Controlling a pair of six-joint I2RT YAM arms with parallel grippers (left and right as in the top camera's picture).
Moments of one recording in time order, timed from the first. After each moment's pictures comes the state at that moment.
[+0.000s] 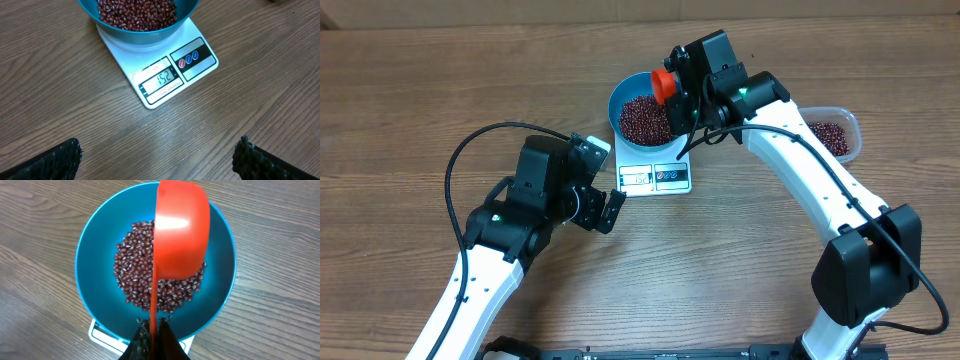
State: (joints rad) left arm -0.34 1.18 0.94 -0.65 0.21 0.09; right arm 0.43 1.88 1.66 -0.78 -0.14 0.10
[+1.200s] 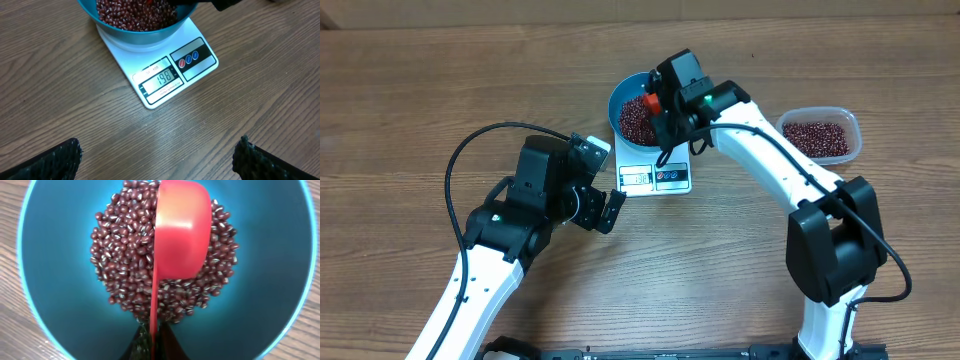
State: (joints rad) left arm -0.34 1.18 0.94 -0.65 0.21 0.09; right arm 0.49 2.02 1.66 -0.77 -0.07 0.04
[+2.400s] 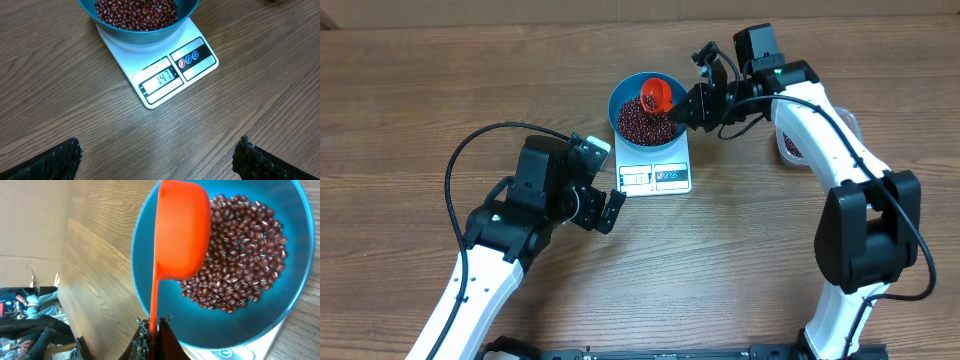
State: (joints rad) left arm -0.34 1.18 0.94 -0.65 0.21 0.09; right arm 0.23 2.00 1.66 -0.76 -0.80 0.15
